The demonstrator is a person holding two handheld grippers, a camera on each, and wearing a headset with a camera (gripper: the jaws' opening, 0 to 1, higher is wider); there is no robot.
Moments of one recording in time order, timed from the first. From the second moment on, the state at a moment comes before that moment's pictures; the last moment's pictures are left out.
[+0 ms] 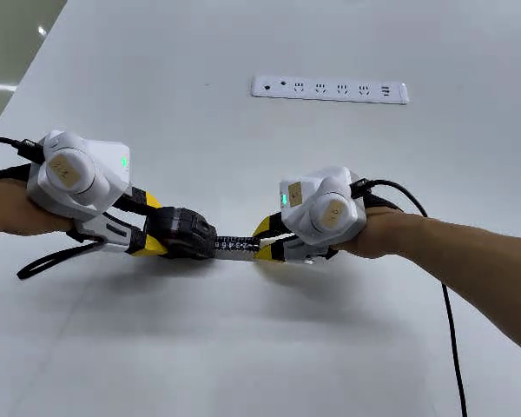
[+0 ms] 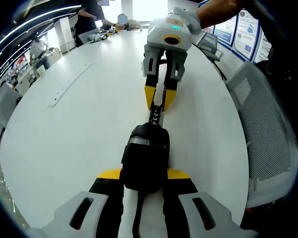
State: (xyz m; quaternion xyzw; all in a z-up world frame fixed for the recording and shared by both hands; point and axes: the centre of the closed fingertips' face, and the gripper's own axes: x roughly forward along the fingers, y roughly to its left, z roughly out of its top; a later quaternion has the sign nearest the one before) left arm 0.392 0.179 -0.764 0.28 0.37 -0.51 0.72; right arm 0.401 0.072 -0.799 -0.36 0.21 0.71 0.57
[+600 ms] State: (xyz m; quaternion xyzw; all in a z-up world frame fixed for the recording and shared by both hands) left arm 0.393 0.179 -0.764 0.28 0.38 -0.51 0.72; right arm 0.404 0.047 -0.798 -0.37 0.21 0.71 0.57
